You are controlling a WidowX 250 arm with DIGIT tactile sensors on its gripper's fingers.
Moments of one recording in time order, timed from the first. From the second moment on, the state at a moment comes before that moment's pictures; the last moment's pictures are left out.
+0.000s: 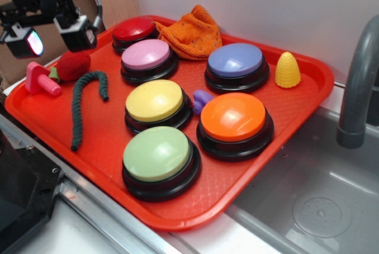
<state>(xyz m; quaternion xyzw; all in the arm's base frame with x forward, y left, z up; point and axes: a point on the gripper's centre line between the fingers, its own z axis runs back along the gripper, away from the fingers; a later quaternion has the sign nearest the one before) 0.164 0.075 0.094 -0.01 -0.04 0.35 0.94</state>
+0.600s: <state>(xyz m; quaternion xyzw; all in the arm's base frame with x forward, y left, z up) 0.162 0.086 0.034 0.02 -0.04 0.34 0.94</state>
